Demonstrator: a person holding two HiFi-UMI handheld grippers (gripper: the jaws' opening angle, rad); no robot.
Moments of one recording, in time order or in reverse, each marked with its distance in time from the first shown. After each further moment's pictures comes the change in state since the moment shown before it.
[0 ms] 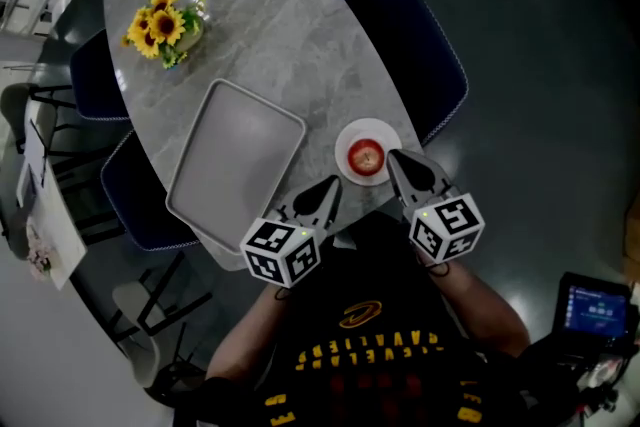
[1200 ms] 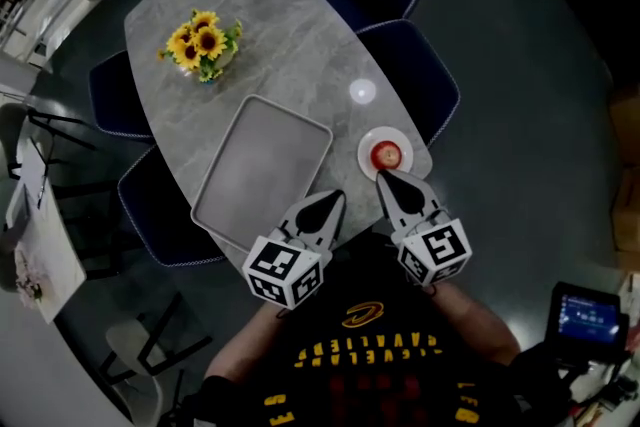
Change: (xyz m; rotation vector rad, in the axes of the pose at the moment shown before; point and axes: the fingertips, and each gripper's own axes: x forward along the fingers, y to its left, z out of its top) left arm -0.133 -0.018 0.032 0.218 -0.161 -0.168; right arm -0.028 0.156 0.031 -0.221 -0.196 -0.070
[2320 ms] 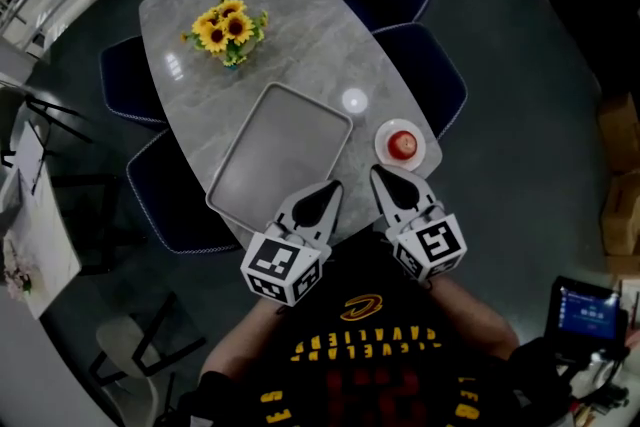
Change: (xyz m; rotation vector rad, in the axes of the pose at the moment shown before) left arm -0.073 0.018 0.016 0.078 -0.113 0.003; right arm 0.011 0.080 0.005 -0.111 -0.023 0.031
